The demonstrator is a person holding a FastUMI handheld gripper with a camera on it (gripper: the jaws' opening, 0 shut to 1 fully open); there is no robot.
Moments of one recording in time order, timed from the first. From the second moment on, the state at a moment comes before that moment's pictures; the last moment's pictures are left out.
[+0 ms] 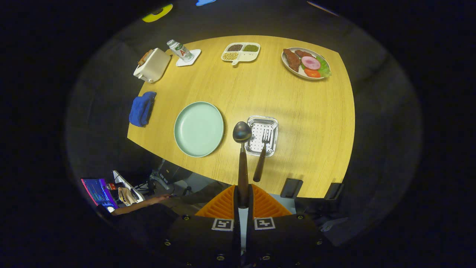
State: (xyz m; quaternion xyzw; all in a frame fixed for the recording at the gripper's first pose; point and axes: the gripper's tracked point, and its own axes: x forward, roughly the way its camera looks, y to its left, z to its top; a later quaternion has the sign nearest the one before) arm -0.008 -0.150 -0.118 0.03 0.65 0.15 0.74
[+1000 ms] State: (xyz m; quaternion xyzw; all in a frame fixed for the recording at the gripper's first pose) arm 0.046 -0.152 -0.179 -0.01 0.72 0.13 0.68
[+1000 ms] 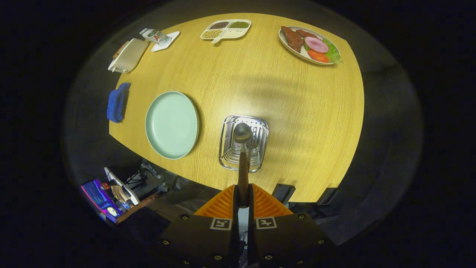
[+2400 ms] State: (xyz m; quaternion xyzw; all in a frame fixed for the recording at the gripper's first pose) arm 0.024 -0.056 0.051 0.06 0.05 0.05 1.00
